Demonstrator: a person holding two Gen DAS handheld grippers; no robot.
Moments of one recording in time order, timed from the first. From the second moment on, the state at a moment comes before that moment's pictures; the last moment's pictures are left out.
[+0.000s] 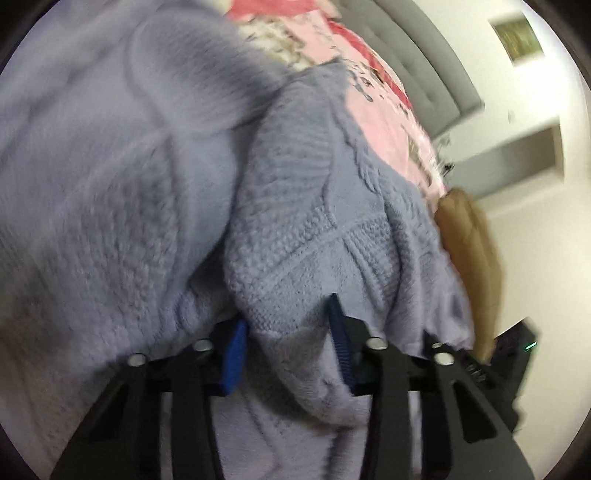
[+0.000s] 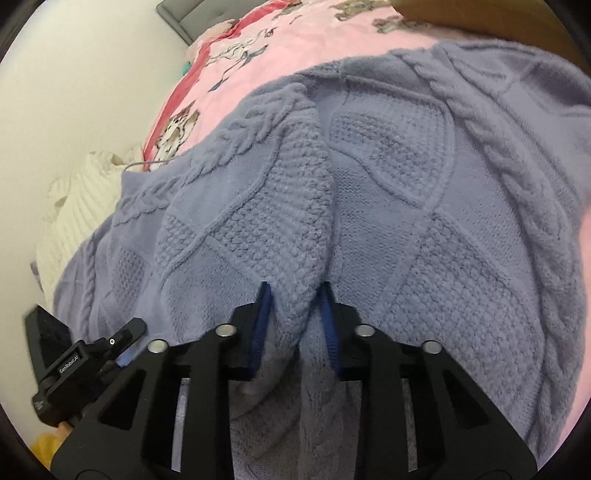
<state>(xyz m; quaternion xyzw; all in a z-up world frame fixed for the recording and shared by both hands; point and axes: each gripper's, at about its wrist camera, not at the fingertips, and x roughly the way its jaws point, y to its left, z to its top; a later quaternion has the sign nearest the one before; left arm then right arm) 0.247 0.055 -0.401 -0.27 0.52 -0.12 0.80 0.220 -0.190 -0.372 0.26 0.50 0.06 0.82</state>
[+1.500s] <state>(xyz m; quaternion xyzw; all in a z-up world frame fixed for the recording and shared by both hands) 0.274 0.084 -0.362 -0.15 0.51 -0.14 0.84 0.206 -0.195 -0.346 0.17 0.50 0.03 0.85</state>
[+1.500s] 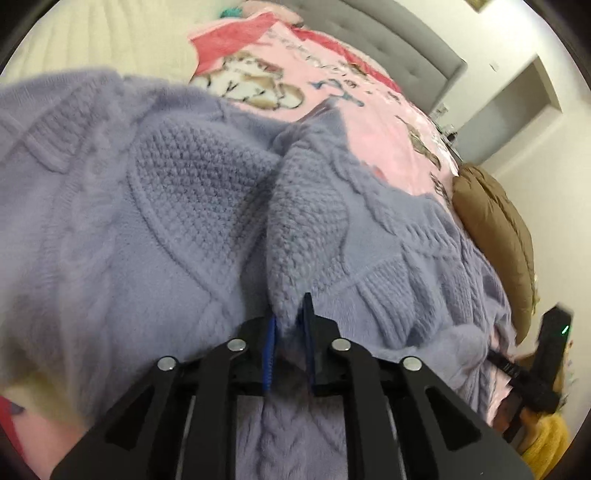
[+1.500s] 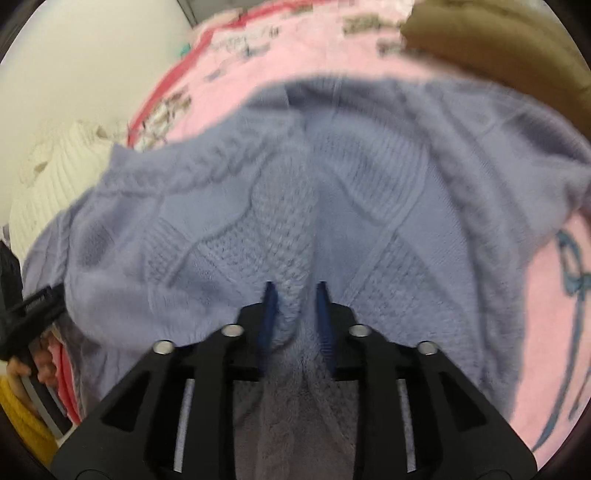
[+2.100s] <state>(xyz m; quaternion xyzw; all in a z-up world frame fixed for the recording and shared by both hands) 0.242 0.030 -0.373 -0.06 0.54 -0.23 0.81 0.187 -0.125 -0.353 0.05 0.53 0.18 0.83</state>
